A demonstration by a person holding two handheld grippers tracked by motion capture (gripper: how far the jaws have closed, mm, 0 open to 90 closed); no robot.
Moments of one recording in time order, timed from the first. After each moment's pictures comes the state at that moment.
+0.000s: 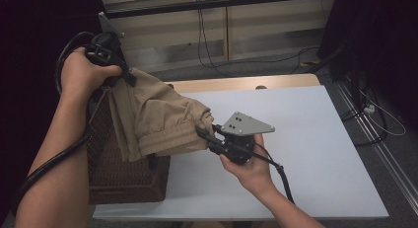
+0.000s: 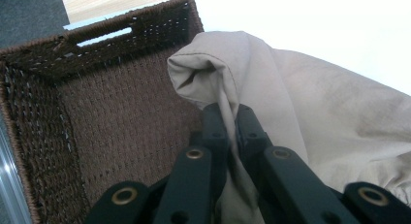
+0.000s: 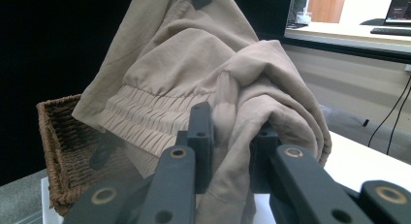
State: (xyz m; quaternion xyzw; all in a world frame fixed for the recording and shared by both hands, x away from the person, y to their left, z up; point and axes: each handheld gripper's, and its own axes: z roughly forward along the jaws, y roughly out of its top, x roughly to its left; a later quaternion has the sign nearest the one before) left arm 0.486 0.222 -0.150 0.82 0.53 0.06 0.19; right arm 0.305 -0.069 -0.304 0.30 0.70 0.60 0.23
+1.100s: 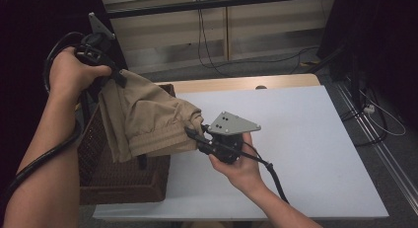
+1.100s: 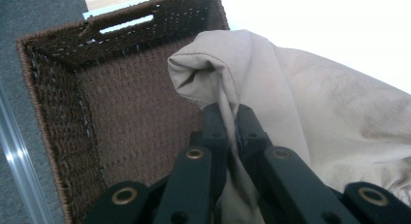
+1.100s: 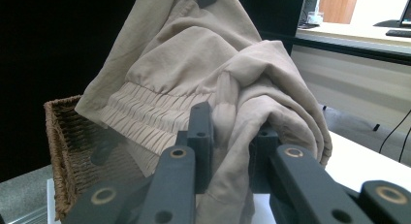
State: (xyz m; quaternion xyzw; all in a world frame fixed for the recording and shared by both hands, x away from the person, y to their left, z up) left arm 0.490 0.243 -0.149 0.82 0.54 0.06 0.18; right arm 0.310 -0.047 -0.303 0.28 0.71 0.60 0.22
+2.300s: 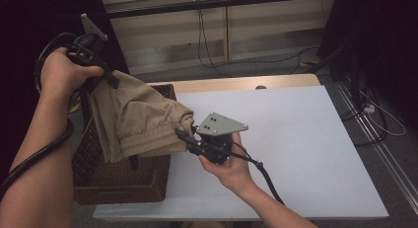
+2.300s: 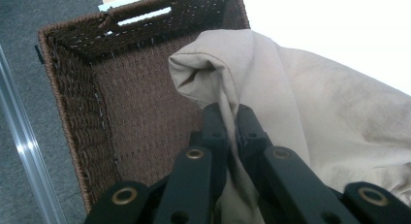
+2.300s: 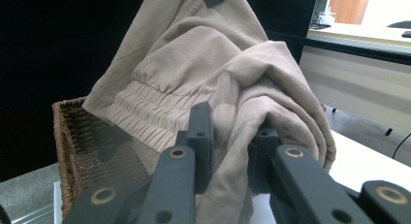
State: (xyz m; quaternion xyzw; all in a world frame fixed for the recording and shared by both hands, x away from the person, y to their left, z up) left arm 0.494 0.261 -0.150 0.82 0.55 0.06 0.16; right arm 0.313 -0.026 -0.305 0.27 0.72 0.61 0.21
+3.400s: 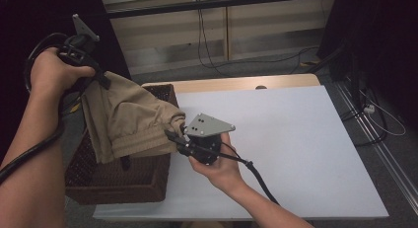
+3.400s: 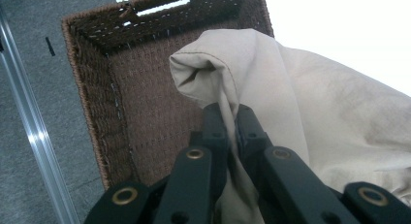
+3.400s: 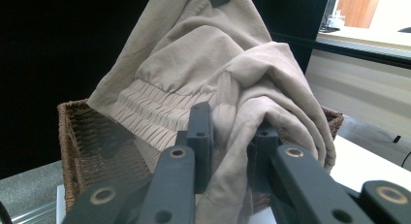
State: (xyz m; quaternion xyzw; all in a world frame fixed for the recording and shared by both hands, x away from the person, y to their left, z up) left arm 0.495 0.279 -0.148 0.82 0.56 0.06 0.15; right arm 0.316 -0.005 -0.304 0.26 0.72 0.61 0.21
